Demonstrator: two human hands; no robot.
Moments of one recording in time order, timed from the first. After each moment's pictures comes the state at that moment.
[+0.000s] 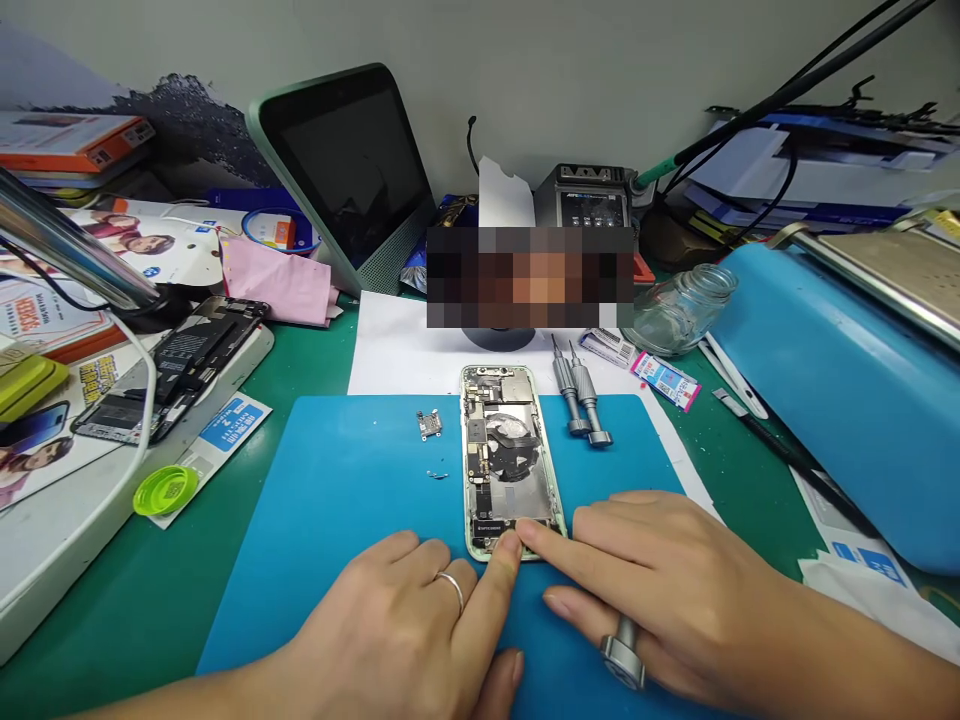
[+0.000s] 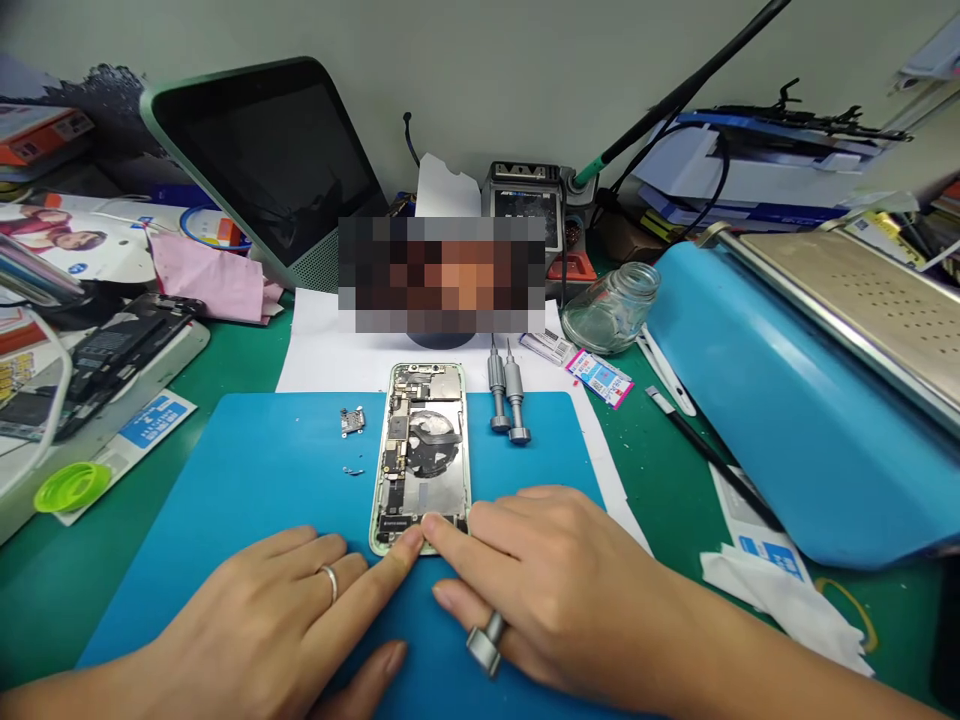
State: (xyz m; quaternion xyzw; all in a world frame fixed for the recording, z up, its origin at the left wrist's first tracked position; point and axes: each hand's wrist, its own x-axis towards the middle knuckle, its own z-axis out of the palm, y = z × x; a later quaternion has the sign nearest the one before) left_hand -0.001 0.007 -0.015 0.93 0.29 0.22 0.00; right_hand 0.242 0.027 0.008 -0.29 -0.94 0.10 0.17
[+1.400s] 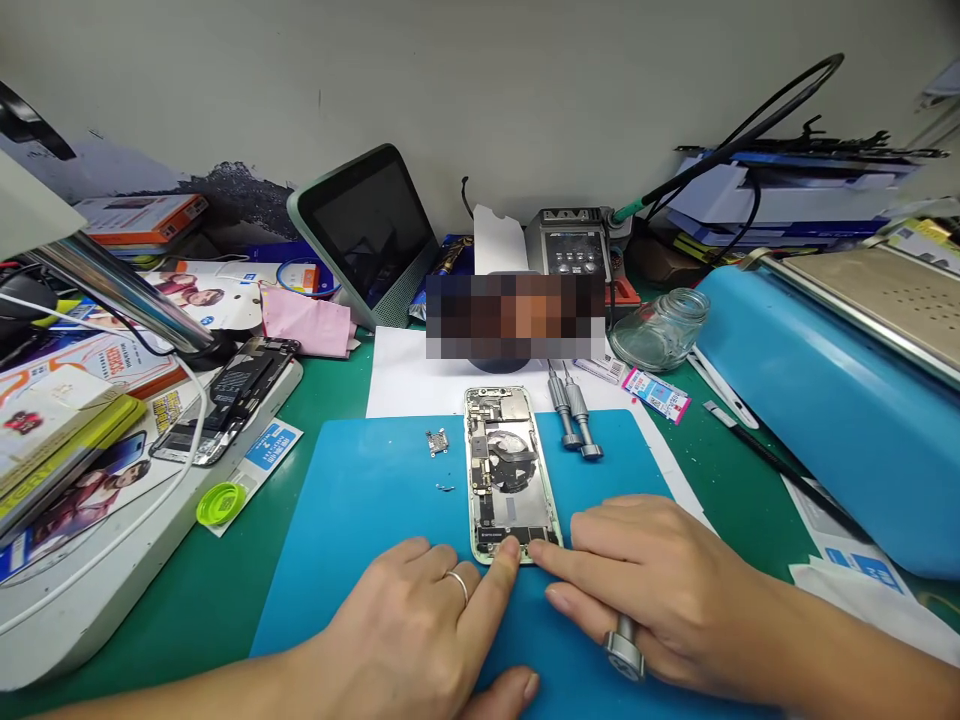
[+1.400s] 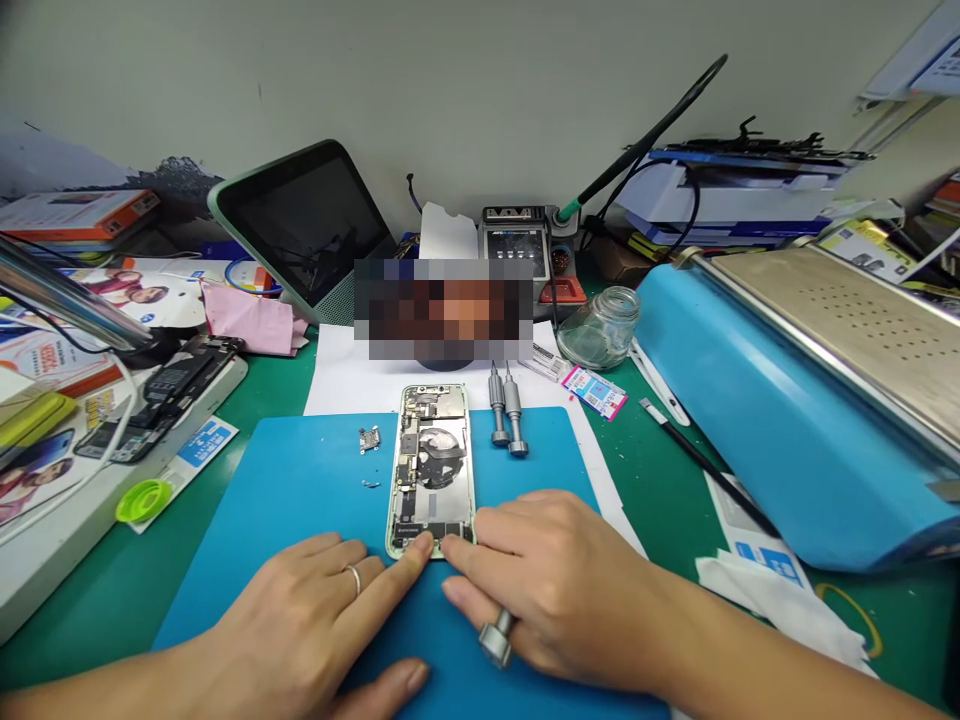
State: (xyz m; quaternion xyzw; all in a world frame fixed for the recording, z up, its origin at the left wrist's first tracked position) left_hand 0.000 0.007 -0.015 0.93 0.28 0.23 -0.01; right_hand 0.245 0.028 0.010 -0.28 -0.93 0.10 0.20
